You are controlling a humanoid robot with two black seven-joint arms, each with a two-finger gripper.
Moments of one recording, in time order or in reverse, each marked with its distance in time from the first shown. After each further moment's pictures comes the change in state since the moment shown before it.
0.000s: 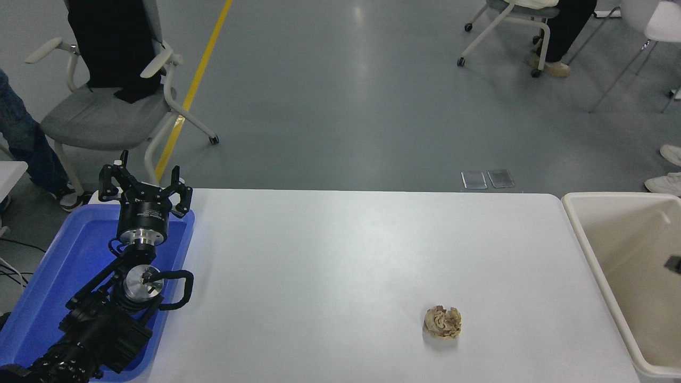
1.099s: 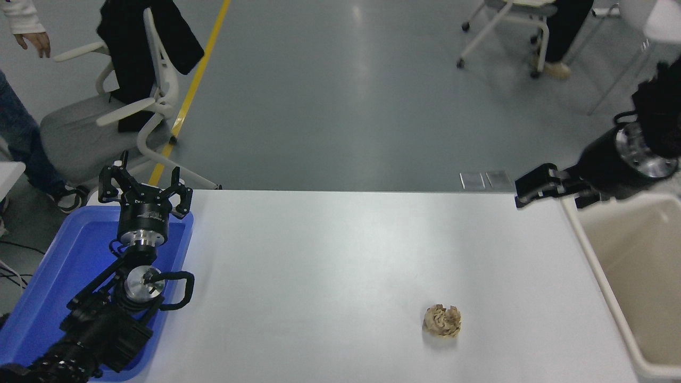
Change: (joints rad) left arm 0.003 0.000 0.000 -0.001 0.001 0.000 0.000; right arm 1.594 0.564 -1.022 1.026 0.620 0.495 -0.013
